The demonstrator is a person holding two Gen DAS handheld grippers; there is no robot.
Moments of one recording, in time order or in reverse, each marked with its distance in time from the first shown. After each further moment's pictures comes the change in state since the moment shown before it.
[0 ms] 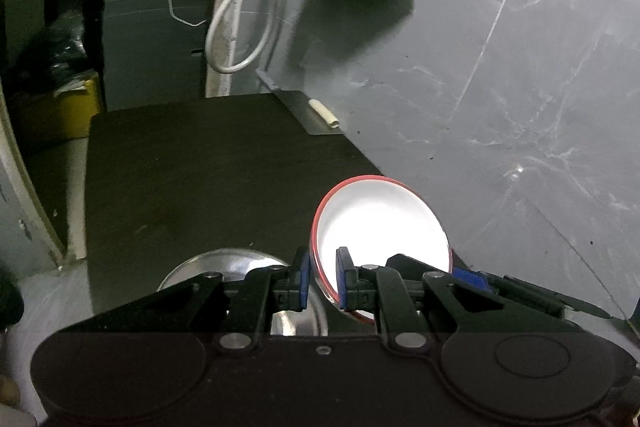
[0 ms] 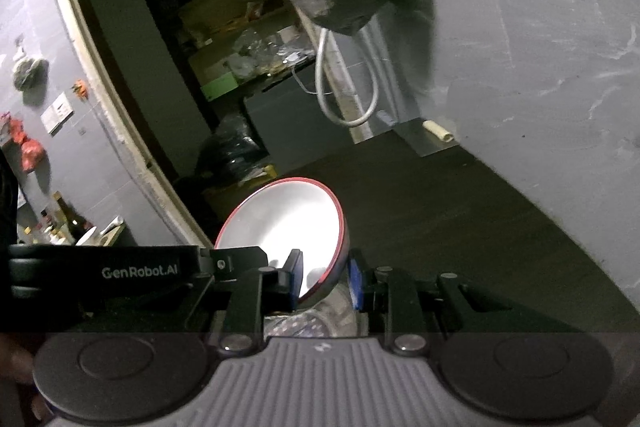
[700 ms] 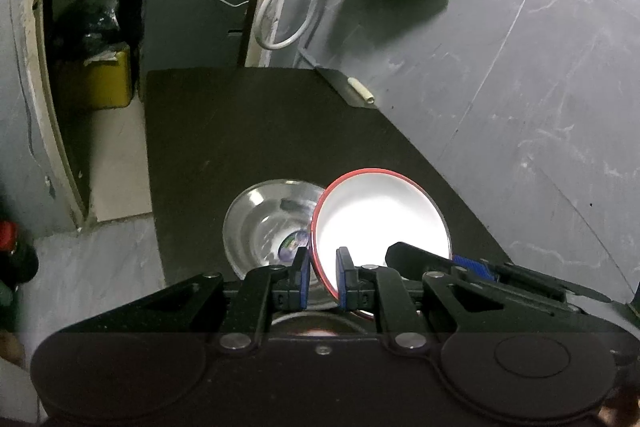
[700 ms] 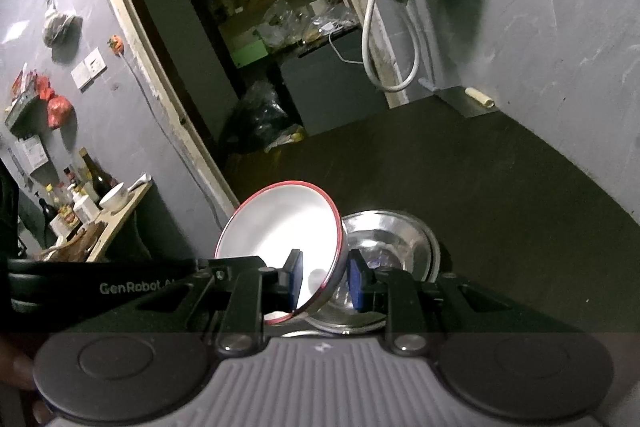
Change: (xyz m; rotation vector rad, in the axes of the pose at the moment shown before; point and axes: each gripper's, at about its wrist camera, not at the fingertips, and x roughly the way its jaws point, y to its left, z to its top) left arm -0.067 0.049 -0.071 -0.072 0.022 0.028; right arm -0.025 0.071 -0.055 -0.057 0.076 0.040
